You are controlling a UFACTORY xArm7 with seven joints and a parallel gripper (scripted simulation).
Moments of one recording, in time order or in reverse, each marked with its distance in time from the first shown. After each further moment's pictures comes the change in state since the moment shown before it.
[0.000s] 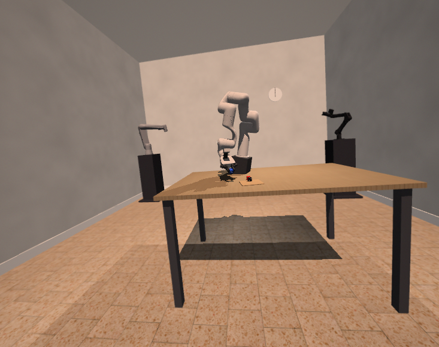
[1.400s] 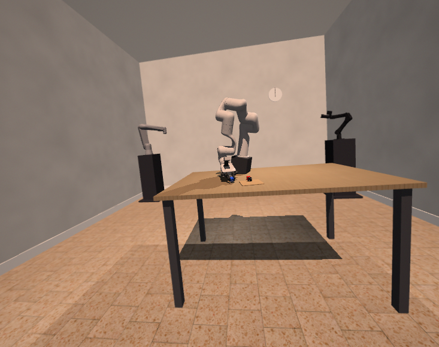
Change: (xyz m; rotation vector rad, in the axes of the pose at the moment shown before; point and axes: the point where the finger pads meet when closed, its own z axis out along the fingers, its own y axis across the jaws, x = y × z) arm -0.051 0.000 0.027 0.000 0.000 0.000
